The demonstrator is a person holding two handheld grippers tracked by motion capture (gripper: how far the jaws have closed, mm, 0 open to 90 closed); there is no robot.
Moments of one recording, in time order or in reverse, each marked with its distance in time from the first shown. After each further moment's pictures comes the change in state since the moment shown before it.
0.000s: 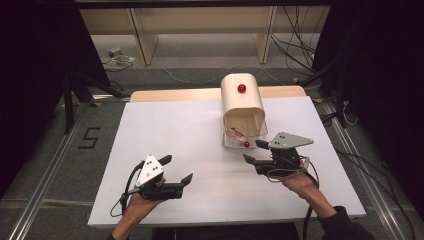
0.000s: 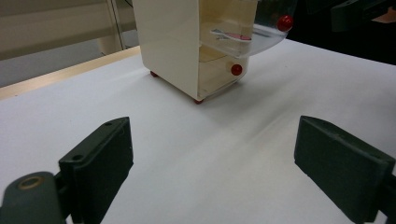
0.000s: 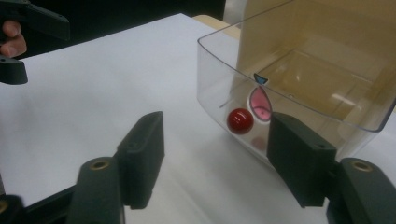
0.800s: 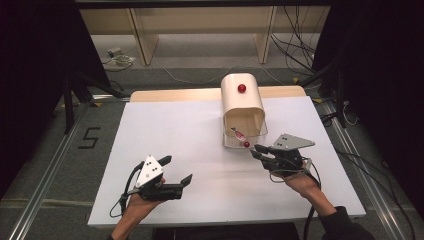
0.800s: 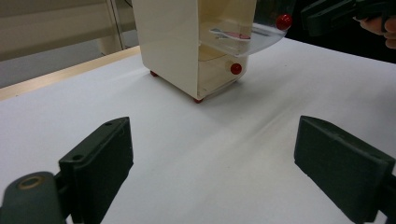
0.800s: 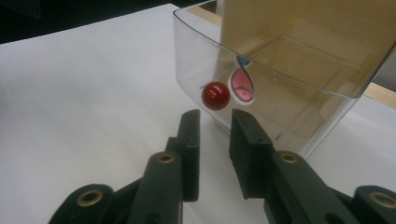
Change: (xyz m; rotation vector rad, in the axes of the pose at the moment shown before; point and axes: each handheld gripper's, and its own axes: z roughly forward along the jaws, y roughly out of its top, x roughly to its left) left arm 0.000 0.000 -0.002 -0.002 0.000 0.000; right arm -0.012 -0.015 0.004 0.005 -0.033 -0.016
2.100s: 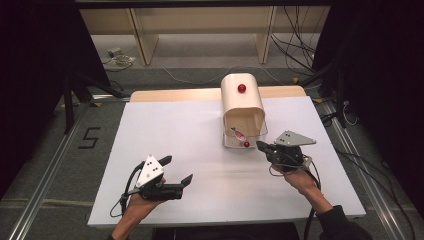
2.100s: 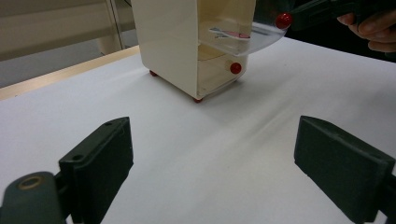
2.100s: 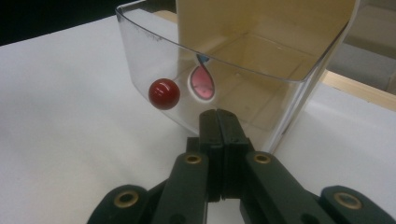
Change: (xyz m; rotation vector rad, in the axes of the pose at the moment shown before) left arm 0.000 0.000 0.001 0.001 -0.001 0.001; right arm -0.013 -0.007 0.009 -0.021 -0.092 0.058
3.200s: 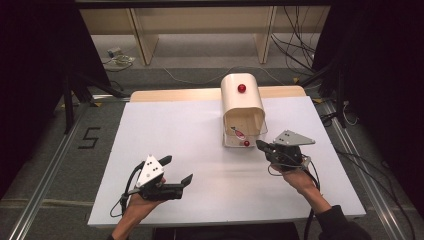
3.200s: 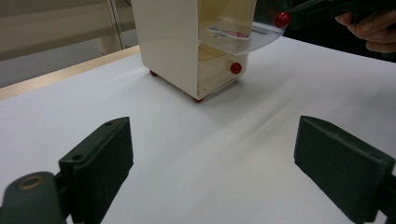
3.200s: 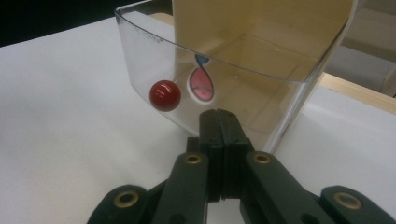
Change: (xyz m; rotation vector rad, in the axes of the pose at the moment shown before) left arm 0.000 0.000 0.000 0.000 0.000 0.000; right arm 0.001 0.001 0.002 -0.009 -0.014 0.001
